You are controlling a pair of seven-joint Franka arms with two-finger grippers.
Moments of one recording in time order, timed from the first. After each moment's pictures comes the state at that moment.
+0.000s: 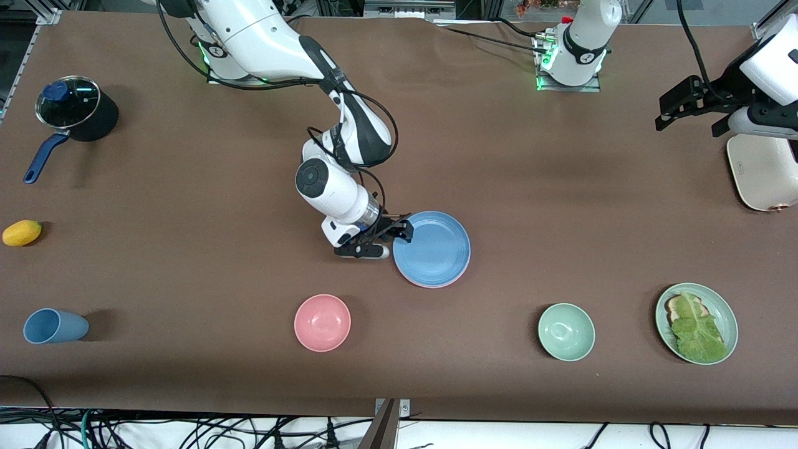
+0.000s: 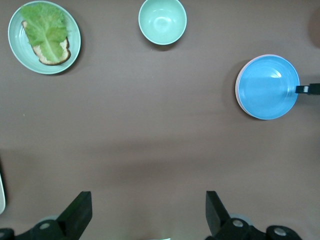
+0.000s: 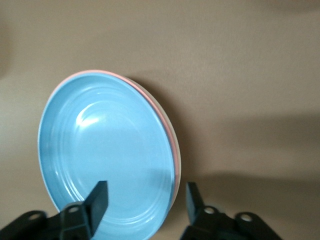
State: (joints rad) left arm 0.04 -0.03 -0.11 -1.52 -0.07 1.45 -0.05; right arm 0.72 0.77 -0.09 -1.48 0.56 2.48 0.38
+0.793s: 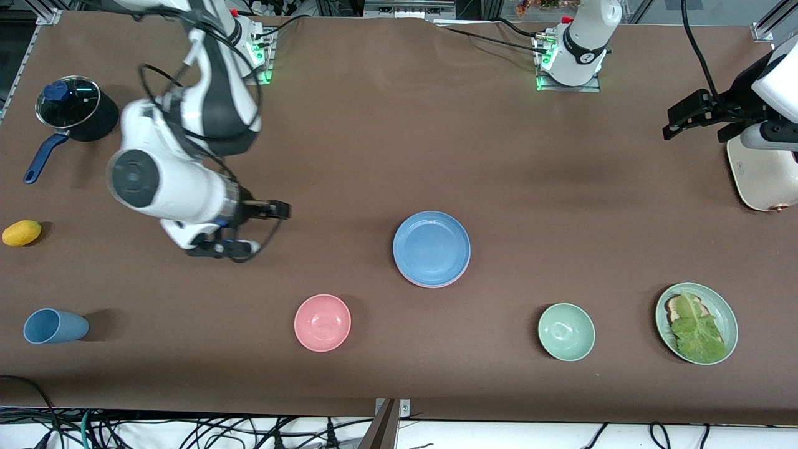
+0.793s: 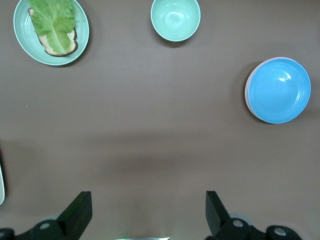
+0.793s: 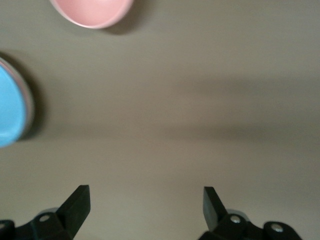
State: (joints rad) left arm 0.06 0.00 -0.09 -1.53 -0.07 1.45 -0.03; right arm 0.66 0.43 -0.47 -1.46 0.29 1.63 0.16
